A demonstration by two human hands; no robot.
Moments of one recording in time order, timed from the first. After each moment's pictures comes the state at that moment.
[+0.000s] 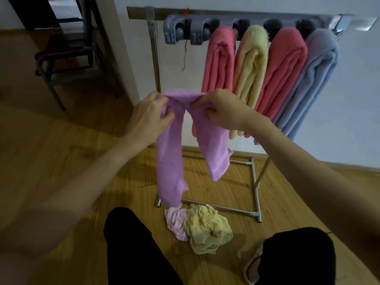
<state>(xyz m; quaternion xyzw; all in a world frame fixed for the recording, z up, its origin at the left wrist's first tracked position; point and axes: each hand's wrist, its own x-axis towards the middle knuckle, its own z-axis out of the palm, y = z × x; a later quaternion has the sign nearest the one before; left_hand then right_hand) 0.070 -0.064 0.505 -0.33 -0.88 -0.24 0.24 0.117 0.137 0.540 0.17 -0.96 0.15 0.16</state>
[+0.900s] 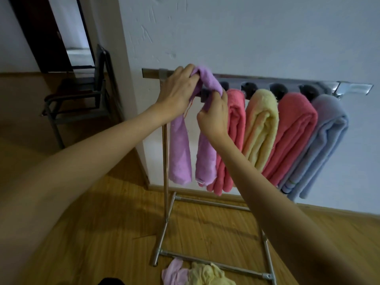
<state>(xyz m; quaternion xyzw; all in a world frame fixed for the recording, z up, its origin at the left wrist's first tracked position) -0.078 0.008 0.622 -0.39 -0.82 -0.11 0.40 -0.014 0.101 0.570 -0.06 -0.80 0.38 0.46</state>
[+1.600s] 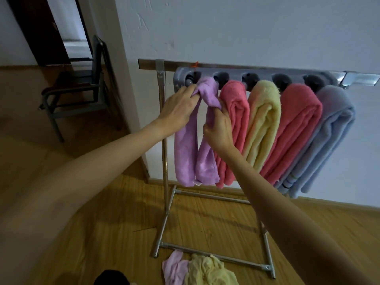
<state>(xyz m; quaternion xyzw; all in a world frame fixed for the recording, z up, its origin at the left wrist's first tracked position) -0.097 0.018 0.556 -0.43 -0.82 -0.07 0.38 -0.014 0.133 0.517 -0.02 -0.84 0.34 0.42</state>
